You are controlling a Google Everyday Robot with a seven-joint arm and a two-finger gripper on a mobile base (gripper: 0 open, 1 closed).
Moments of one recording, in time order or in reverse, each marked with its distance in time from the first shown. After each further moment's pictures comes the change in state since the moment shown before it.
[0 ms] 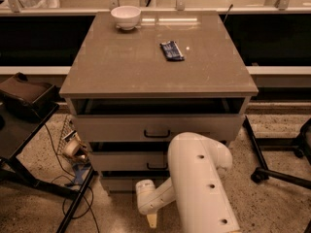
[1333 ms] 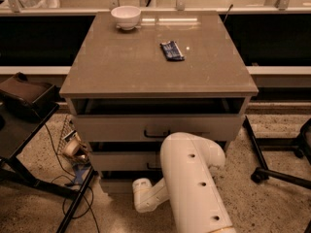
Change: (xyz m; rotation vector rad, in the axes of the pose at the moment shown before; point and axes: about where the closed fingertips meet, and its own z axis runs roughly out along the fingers) arm -0.001 -0.011 0.010 0.012 0.054 -0.028
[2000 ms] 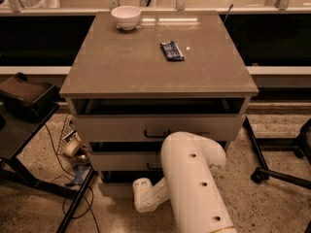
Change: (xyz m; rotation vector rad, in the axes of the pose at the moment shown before) arm 0.001 -0.001 -0.004 0.000 0.000 0.000
